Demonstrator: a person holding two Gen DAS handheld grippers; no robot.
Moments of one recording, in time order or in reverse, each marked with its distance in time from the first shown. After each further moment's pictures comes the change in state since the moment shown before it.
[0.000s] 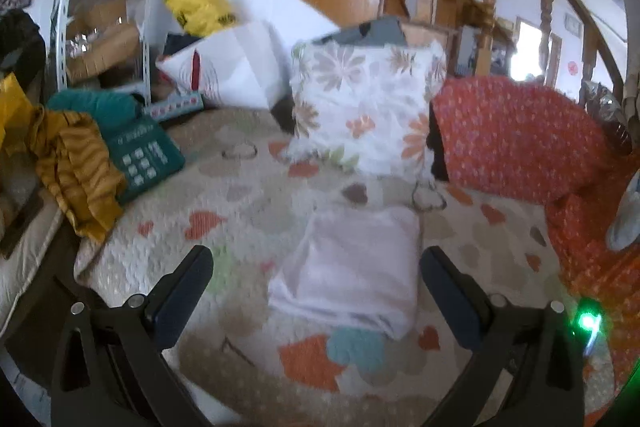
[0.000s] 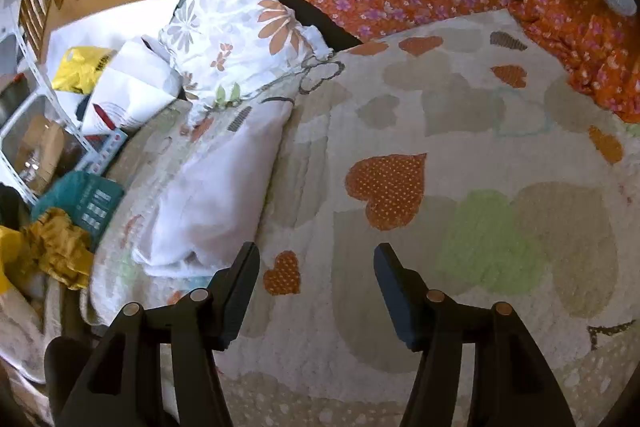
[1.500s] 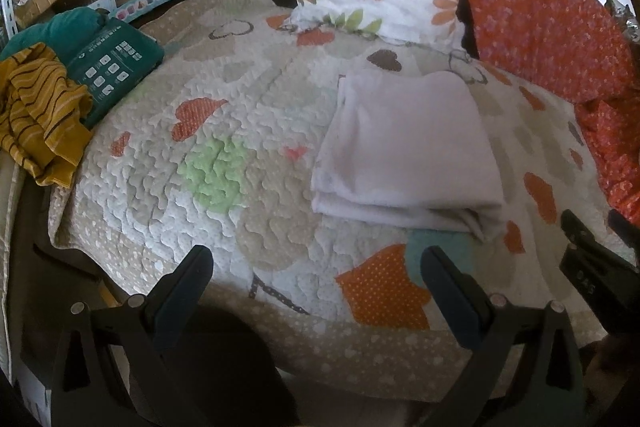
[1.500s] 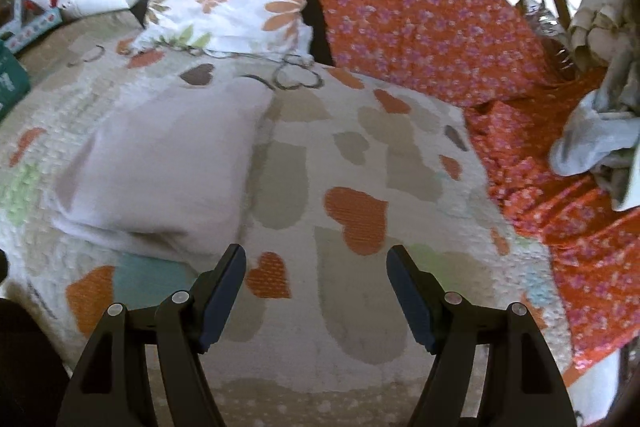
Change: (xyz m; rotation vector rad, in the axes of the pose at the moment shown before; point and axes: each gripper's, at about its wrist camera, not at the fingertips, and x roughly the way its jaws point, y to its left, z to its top) left arm 0.115 0.057 -0.058 0.091 0.391 -0.020; right arm 0.028 0.140 -0.003 -0.381 0.036 -0.614
